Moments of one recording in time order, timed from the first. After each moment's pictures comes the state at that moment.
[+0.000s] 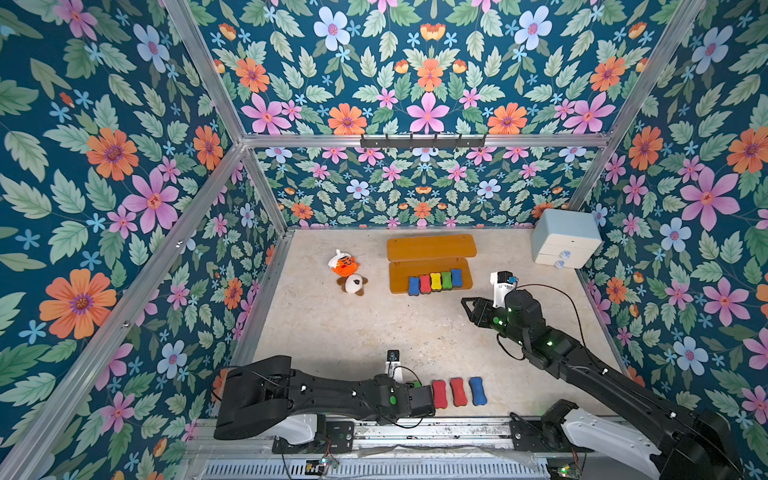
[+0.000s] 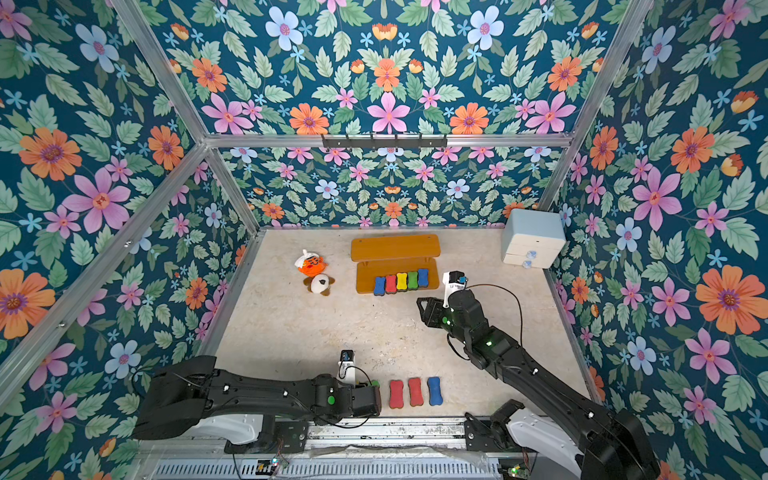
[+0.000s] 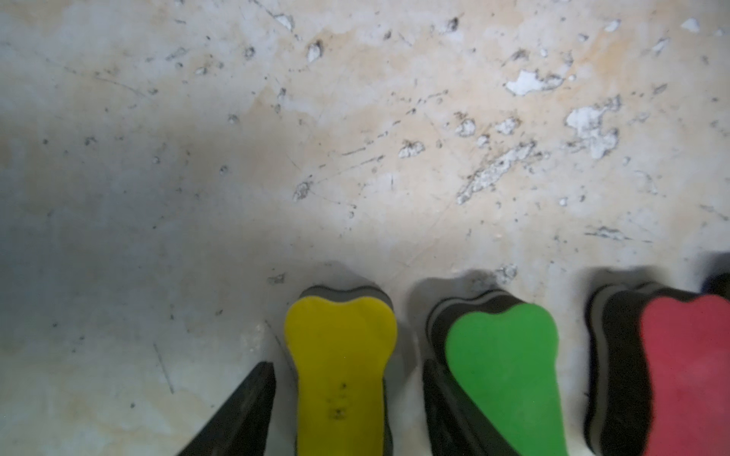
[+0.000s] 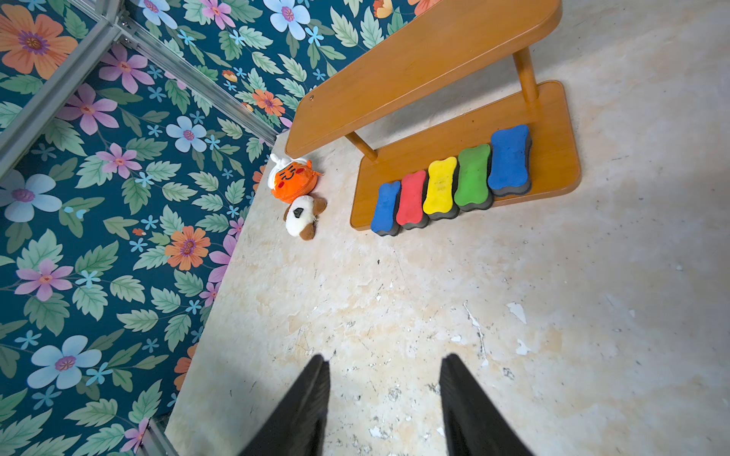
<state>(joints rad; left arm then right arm) -1.48 1.41 0.66 -0.68 -0.43 -1.39 0.65 1.01 0.64 -0.07 -0.04 0.71</state>
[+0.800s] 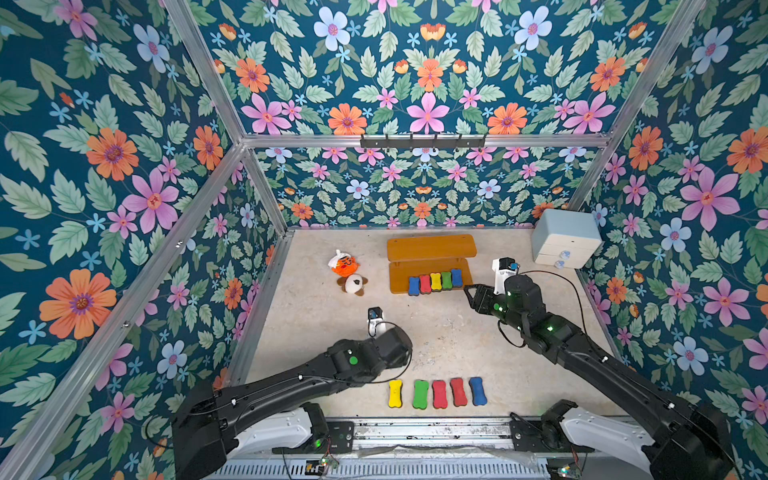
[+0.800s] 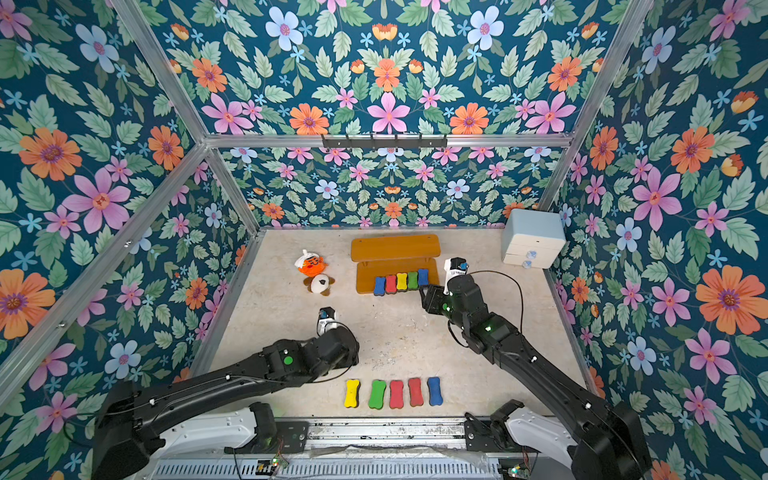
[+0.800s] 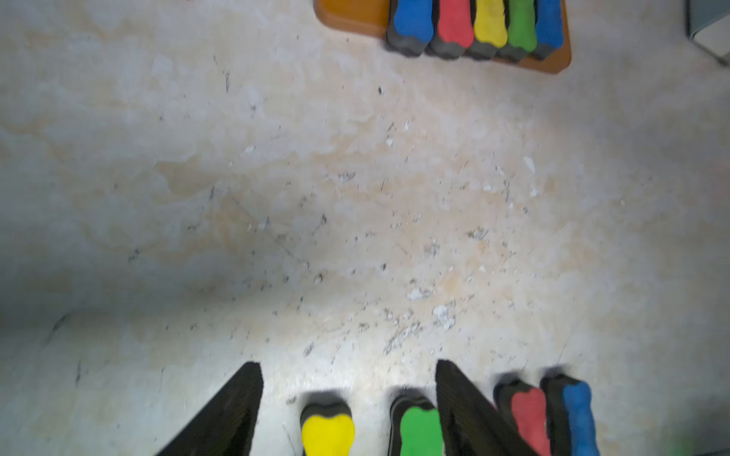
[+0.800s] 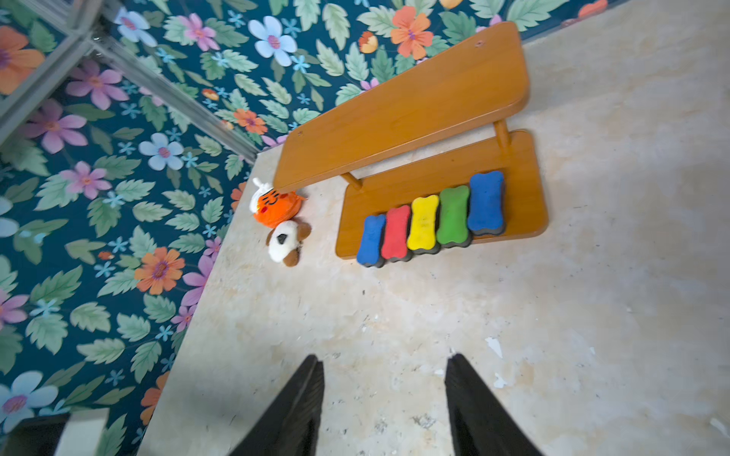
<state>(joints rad) -1.02 1.10 0.76 -0.66 -0.34 -0.97 0.53 1.13 0.81 -0.17 -0.02 0.64</state>
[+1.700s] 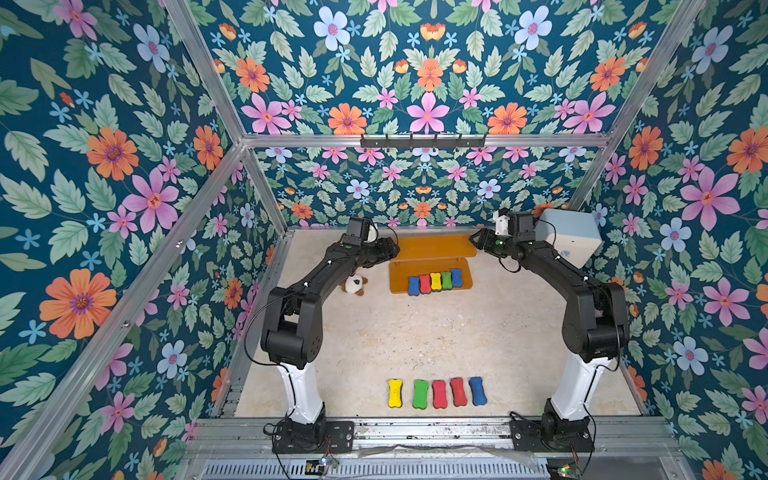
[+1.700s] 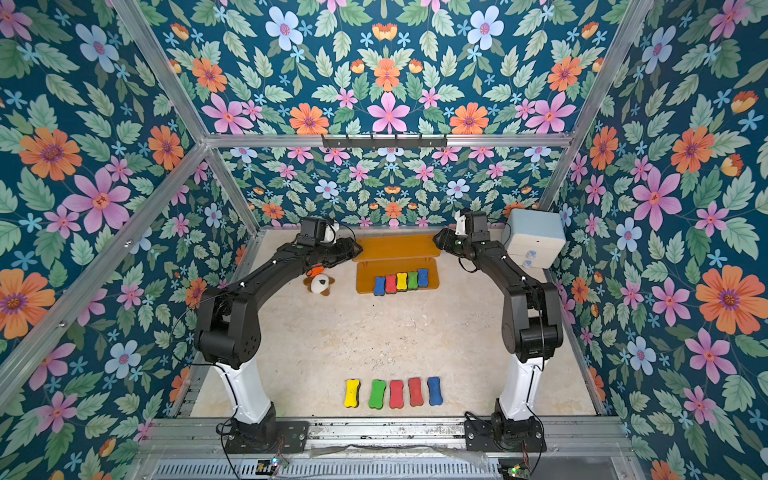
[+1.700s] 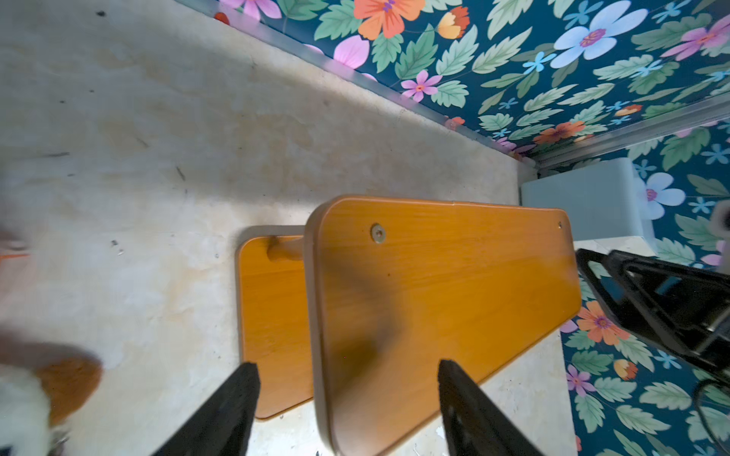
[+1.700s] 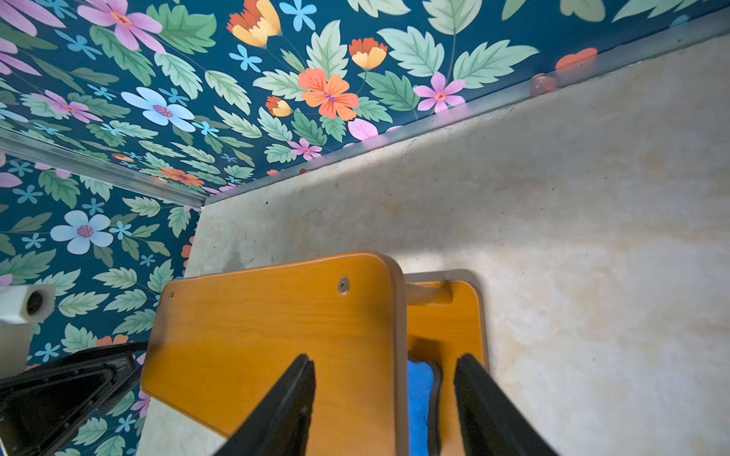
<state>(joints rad) -0.31 1.91 1.50 -0.31 0.38 -0.55 0.17 1.94 1.52 -0.21 -0.40 0.48</state>
